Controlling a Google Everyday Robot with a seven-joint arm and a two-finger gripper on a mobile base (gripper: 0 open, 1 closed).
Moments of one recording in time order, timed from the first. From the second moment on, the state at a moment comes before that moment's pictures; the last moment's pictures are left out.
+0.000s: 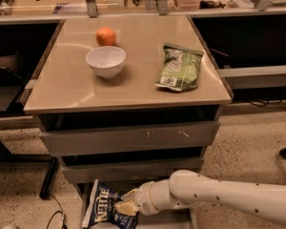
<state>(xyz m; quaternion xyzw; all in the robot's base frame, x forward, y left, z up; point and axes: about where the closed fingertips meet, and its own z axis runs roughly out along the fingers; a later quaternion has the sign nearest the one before) 0.393 0.073 0.490 -0.41 0.79 0.40 0.24</state>
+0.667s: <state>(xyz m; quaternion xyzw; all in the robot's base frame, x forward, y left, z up) 0.390 0.077 0.513 -0.42 0.78 0.40 0.24</state>
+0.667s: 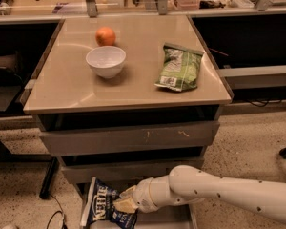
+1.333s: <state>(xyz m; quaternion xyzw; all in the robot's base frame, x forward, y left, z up) 0.389 0.080 0.629 -0.44 0.76 0.40 0.27</state>
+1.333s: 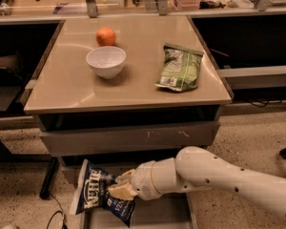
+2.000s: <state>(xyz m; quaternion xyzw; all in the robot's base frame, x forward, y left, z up) 0.414 0.083 0.743 -0.49 0.72 0.37 0.33</state>
